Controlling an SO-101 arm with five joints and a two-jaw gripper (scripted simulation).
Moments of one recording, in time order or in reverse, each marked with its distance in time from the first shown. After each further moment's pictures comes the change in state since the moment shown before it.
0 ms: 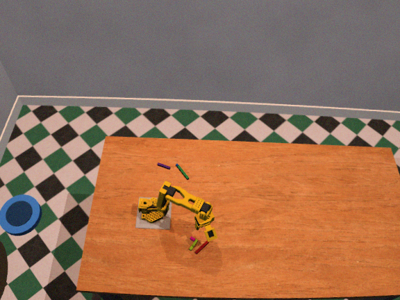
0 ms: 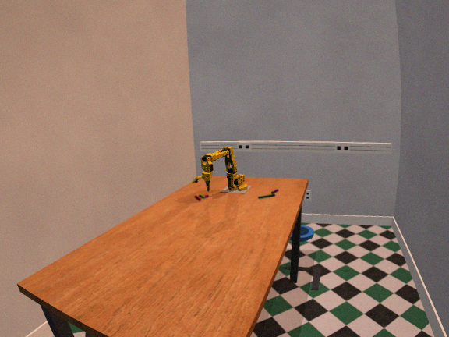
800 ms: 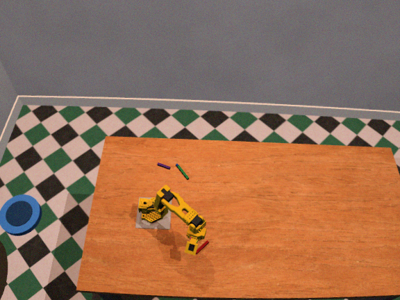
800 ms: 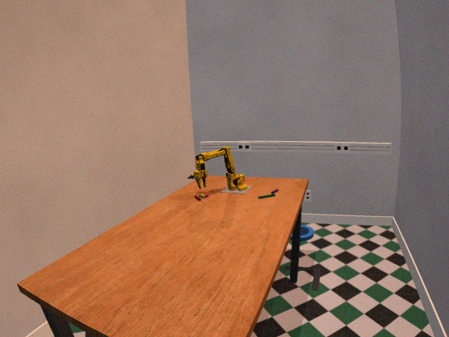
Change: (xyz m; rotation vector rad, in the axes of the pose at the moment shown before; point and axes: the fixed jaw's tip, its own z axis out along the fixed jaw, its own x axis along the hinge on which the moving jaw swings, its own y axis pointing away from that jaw) arm -0.040 -0.050 0.001 0.000 0.002 0.698
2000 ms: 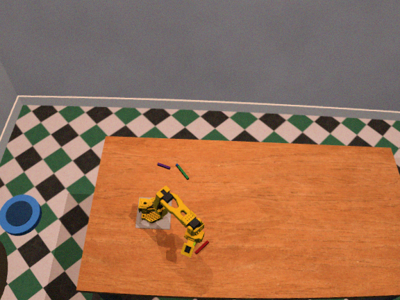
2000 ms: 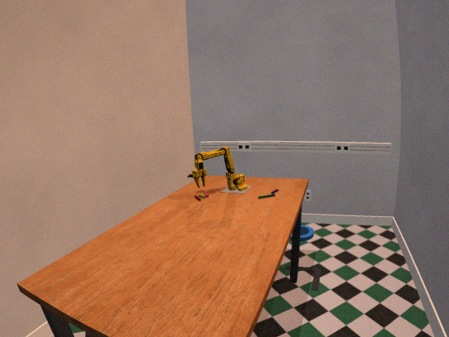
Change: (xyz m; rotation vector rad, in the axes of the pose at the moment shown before) arm -0.013 -0.004 -0.003 -0.001 0.000 0.105
